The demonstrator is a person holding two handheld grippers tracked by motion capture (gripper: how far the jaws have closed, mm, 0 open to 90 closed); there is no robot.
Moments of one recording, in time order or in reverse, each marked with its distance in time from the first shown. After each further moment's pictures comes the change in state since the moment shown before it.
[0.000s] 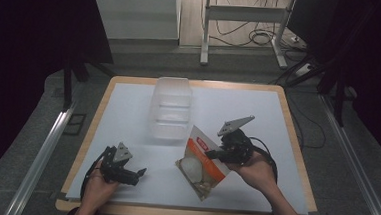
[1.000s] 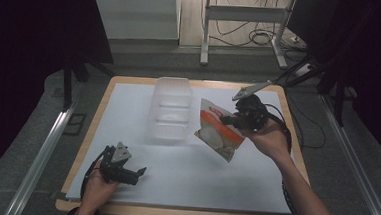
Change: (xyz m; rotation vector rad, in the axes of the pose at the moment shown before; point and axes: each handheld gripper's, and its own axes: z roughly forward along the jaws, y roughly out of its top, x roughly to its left) left arm 0.000 0.001 -0.003 -0.039 0.001 0.001; right arm -0.053 0.048 -0.045 -0.037 -0.169 -0.010
